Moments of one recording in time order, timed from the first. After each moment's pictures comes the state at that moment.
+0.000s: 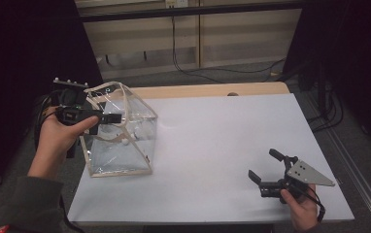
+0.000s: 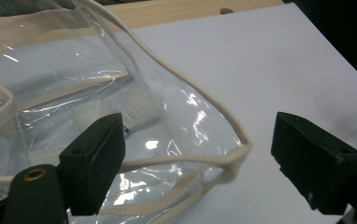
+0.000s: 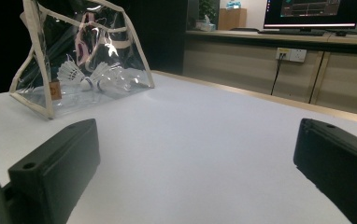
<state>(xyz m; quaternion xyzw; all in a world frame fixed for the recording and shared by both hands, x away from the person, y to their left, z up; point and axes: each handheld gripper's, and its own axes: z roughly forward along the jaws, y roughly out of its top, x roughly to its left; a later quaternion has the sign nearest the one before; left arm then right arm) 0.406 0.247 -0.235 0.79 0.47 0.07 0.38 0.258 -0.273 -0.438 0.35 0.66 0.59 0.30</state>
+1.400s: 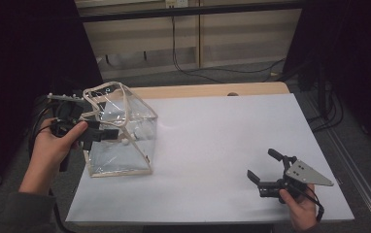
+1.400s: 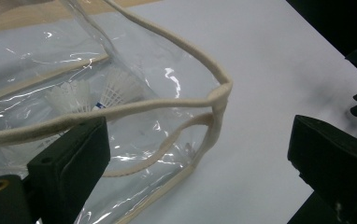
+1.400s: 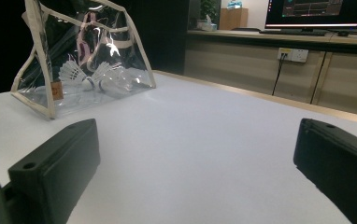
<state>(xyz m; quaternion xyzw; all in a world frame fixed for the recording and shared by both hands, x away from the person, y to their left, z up) 0.385 0.261 -0.251 0.81 0.43 0.04 0.39 0.258 -0.271 -0.437 0.35 0.66 0.59 0.30</state>
